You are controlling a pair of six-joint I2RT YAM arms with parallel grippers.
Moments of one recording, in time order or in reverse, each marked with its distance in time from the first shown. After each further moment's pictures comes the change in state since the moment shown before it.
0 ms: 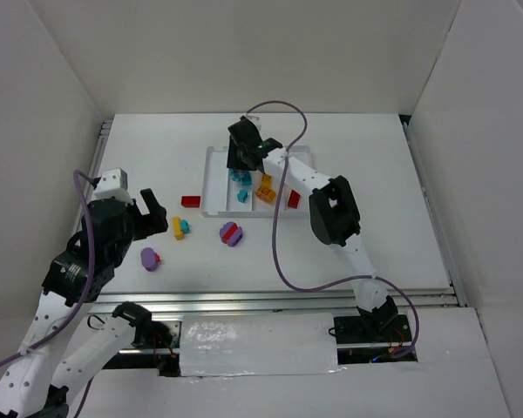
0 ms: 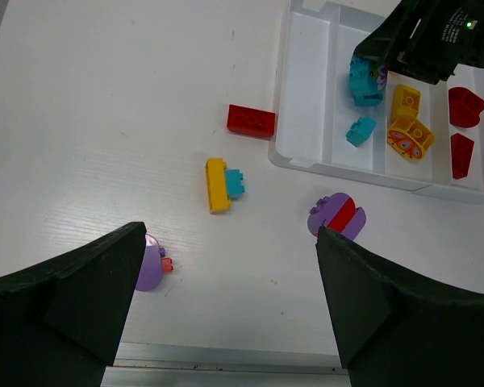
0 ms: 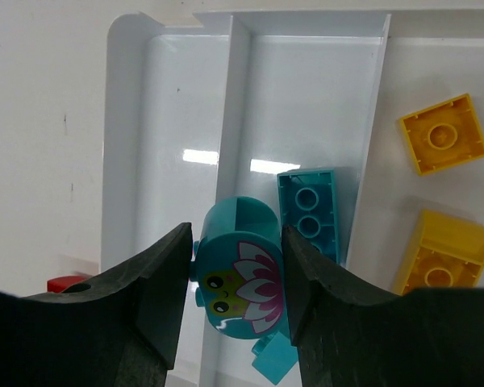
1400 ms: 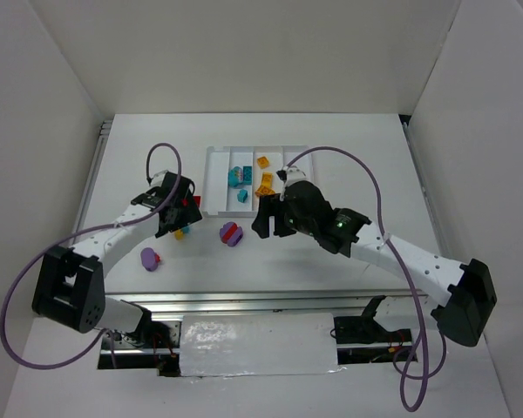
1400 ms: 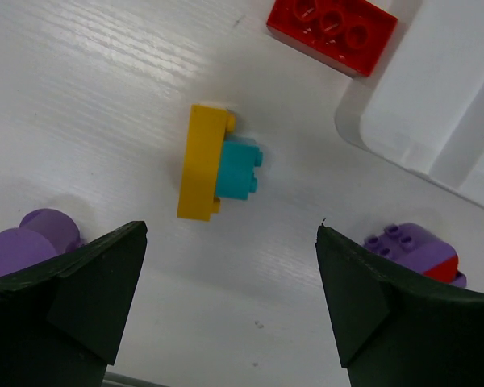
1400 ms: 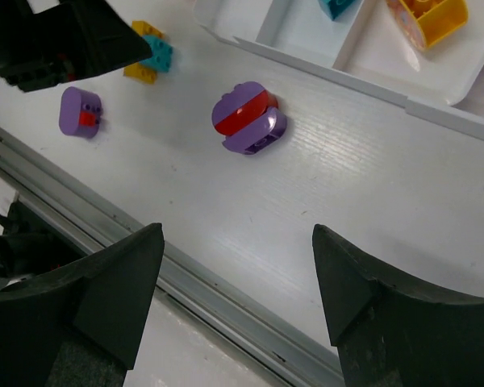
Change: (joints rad) left arm 0.038 0.709 -0.073 0.201 0.045 -0.306; right arm 0.204 -1.184 -1.177 0.144 -0.111 -0.023
